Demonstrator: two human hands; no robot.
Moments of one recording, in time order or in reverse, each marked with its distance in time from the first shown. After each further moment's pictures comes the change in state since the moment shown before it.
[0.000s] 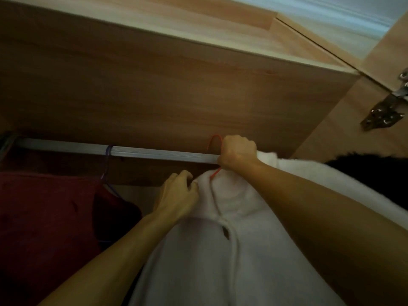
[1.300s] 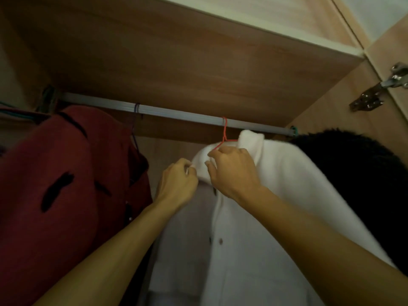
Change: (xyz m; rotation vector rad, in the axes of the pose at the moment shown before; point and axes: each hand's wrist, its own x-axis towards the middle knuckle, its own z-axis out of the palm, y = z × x) left_hand -0.115 0.011 -0.058 -0.163 -0.005 -0.197; right_hand -0.154 -0.025 -0.011 0.087 0.026 -0.344
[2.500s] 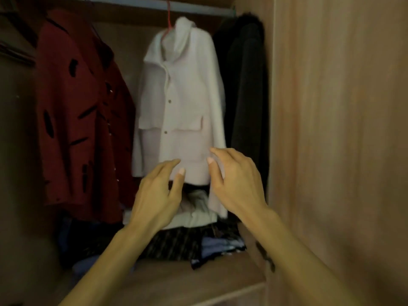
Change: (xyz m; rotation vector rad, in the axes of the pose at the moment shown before) left_hand -0.405 0.191 -0.115 0.078 -0.396 -0.054; right_hand -0.360 -0.018 -0.311 0.441 -0.219 0.339
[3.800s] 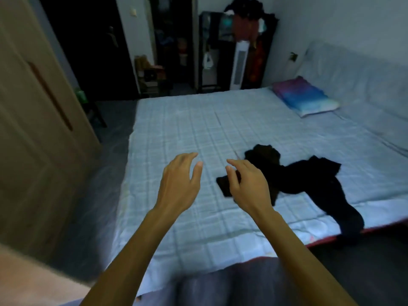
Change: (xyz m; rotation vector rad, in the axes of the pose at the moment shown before) left_hand -0.577 0.613 -0.016 -1.035 -1.073 0.622; right_hand -0.607 -0.233 -0.685 -1.110 0.198 1.204
